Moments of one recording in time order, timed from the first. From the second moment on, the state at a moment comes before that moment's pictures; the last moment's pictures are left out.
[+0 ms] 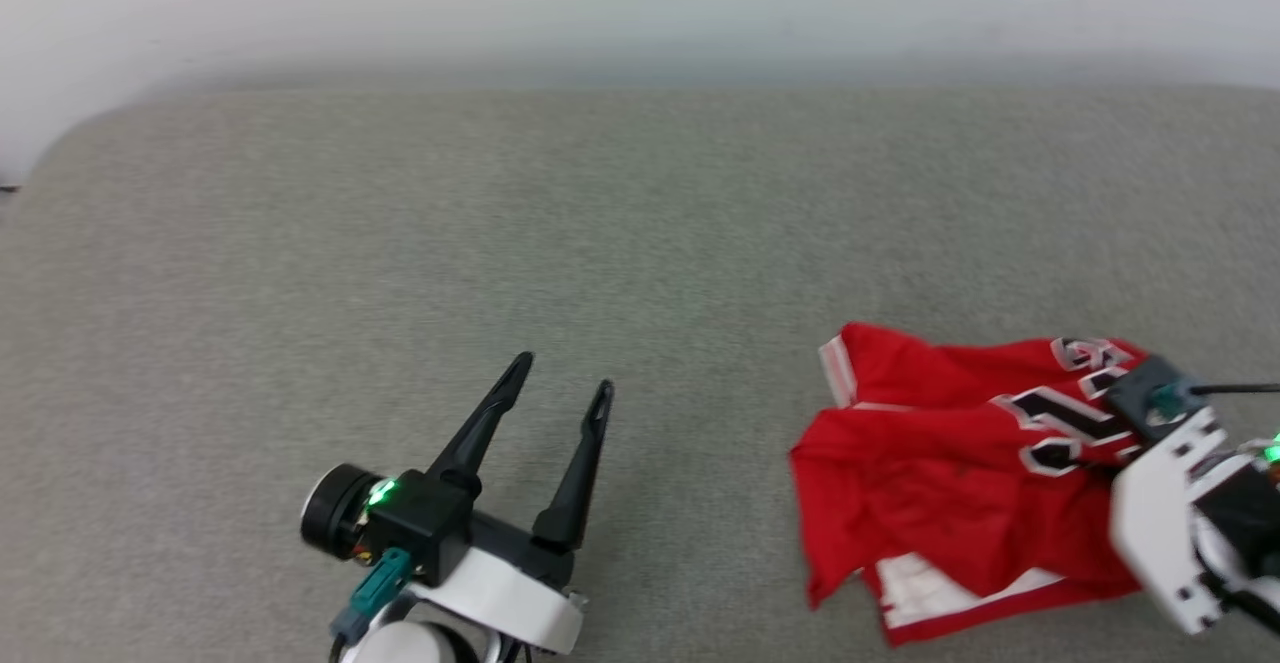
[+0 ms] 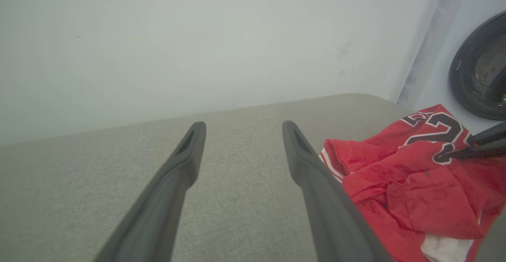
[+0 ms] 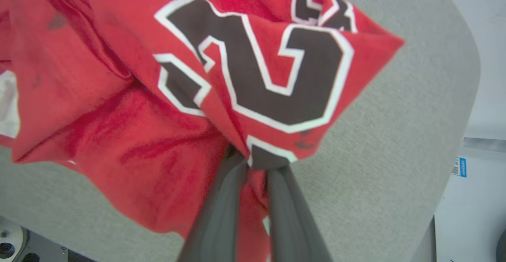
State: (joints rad) left arm -0.09 0.11 -0.28 0.02 -0.16 -0.13 -0.26; right arm -0.26 -0.69 0.43 0.00 0.37 0.13 0.71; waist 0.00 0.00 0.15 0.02
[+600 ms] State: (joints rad) left arm -0.37 0.19 -0.46 -0.07 -0.14 -0.13 -0.26; right arm -0.55 -0.97 0.44 0.43 0.36 0.13 0.31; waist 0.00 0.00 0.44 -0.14
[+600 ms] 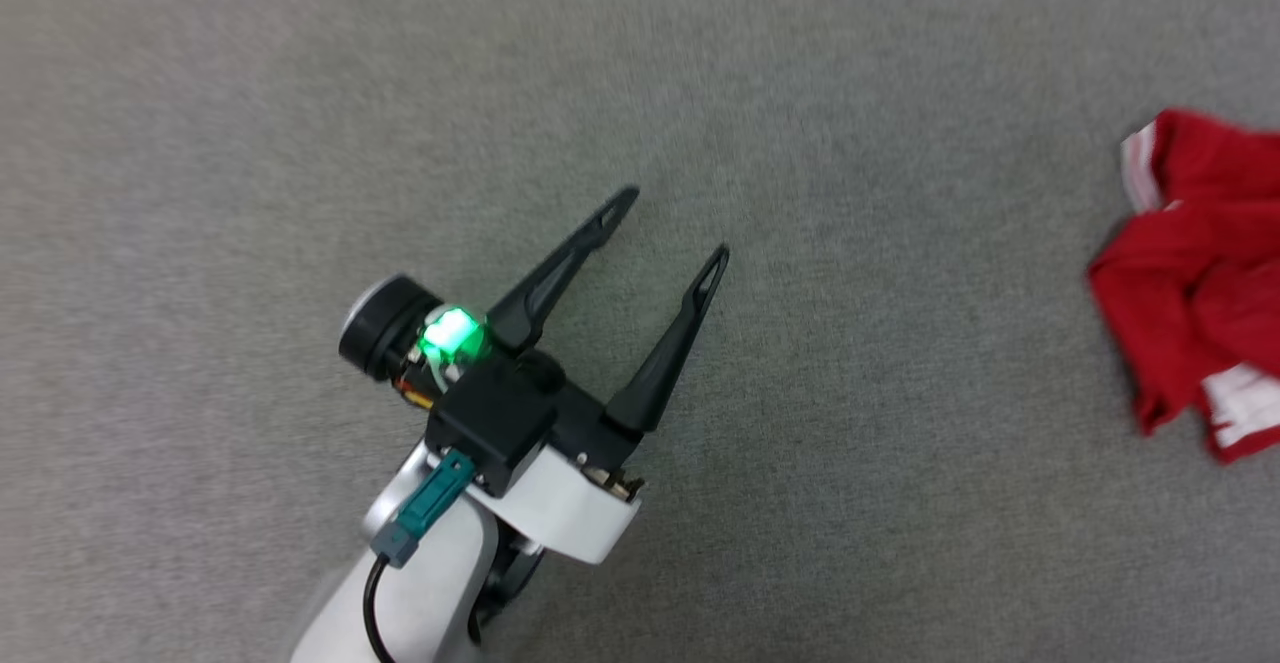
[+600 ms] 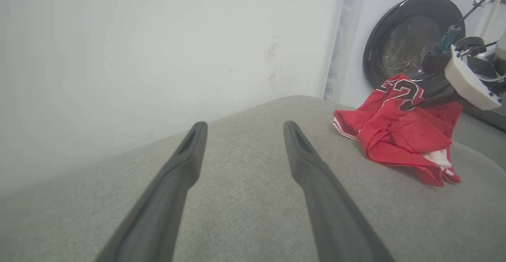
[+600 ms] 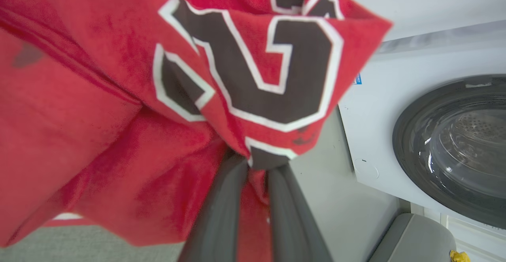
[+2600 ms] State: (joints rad) left arm -0.10 0.21 -0.25 -0.02 -0.25 0.03 -0.26; right arm -0.31 -0.36 0.01 0.16 0.31 0.13 -0.05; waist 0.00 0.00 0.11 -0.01
